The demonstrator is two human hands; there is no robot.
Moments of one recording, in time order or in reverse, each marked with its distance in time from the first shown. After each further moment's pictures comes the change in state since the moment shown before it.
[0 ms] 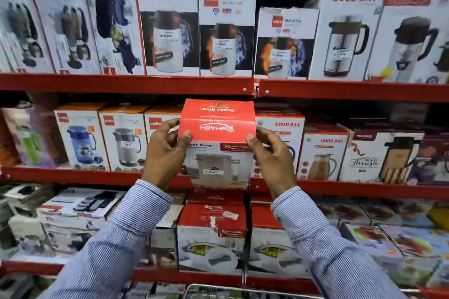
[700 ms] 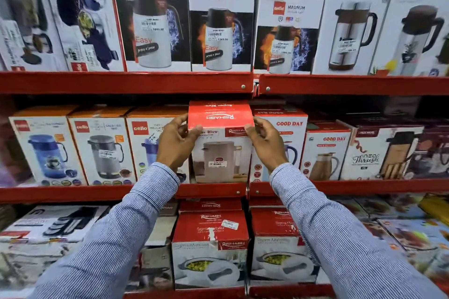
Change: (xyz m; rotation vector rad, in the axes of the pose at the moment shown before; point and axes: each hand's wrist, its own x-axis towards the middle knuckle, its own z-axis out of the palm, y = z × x) left_hand 0.098 -0.065 0.034 0.017 -0.116 -0.035; right_hand 0.094 0.052 0.024 -0.208 0.045 -0.003
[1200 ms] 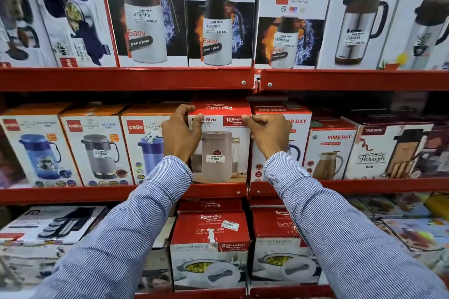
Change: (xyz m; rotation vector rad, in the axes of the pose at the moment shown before) left_hand 0.023 0.003 0.024 0.436 0.240 0.128; right_hand 0.034 0.004 0.011 -0.124 0.256 -0.006
